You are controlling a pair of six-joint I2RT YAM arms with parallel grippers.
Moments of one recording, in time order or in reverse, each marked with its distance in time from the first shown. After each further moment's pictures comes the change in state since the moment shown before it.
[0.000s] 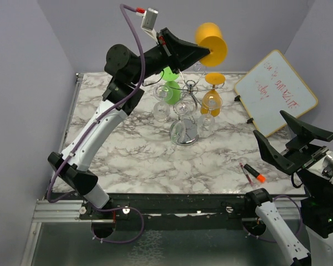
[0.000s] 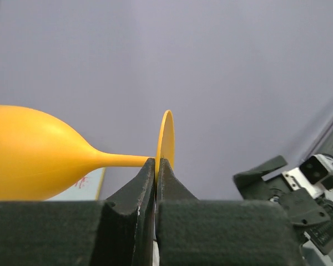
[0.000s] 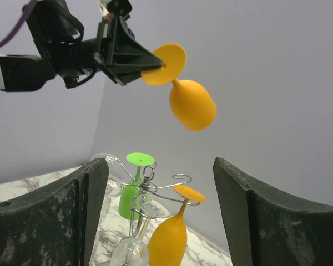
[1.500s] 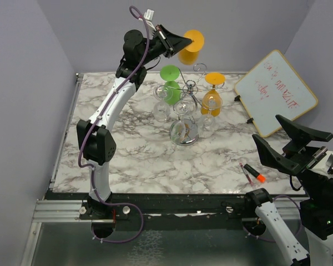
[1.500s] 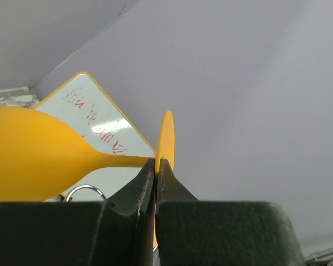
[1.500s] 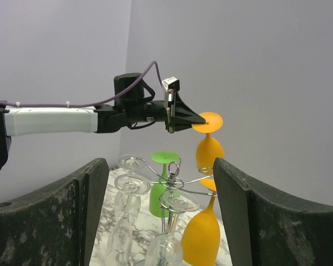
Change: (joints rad) left arm 0.277 0.438 0.205 -0.068 0.006 -0.331; right arm 0.000 -0.028 -0.027 -0.008 0.016 0.167
